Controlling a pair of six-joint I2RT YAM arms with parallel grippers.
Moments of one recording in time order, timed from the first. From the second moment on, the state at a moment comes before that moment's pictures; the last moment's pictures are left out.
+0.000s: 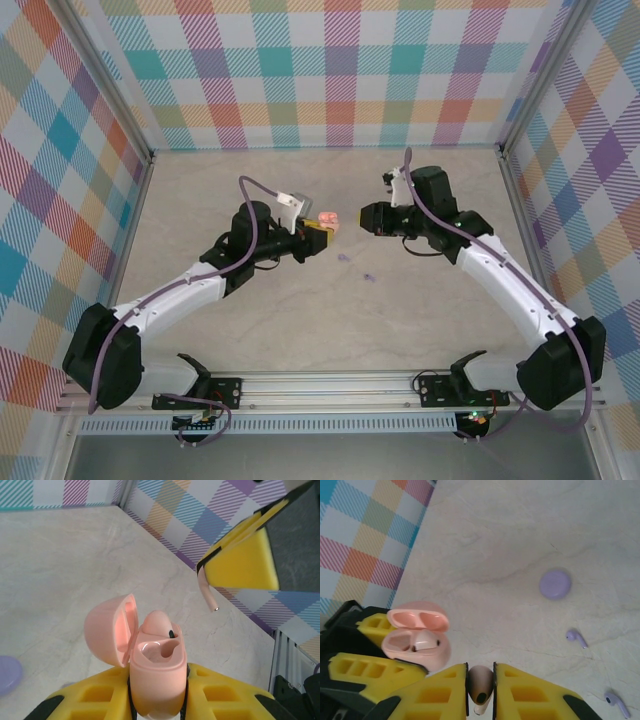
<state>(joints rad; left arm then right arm) -0.61 1.31 0.85 0.16 0.47 -0.30 0.47 1.28 1.17 -0.52 -0.45 0.49</state>
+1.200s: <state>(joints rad) -0.63 1.42 0.85 0.33 0.64 -0.36 0.57 1.30 1.24 -0.48 -0.42 0.45</state>
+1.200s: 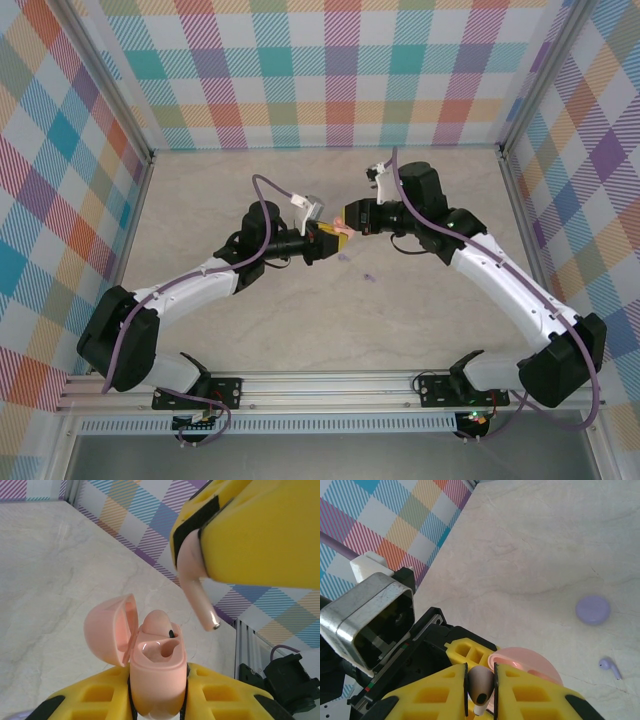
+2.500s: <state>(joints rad) -0.63 1.42 0.86 0.36 0.64 -0.42 0.57 1.32 1.24 -0.47 -0.38 0.43</state>
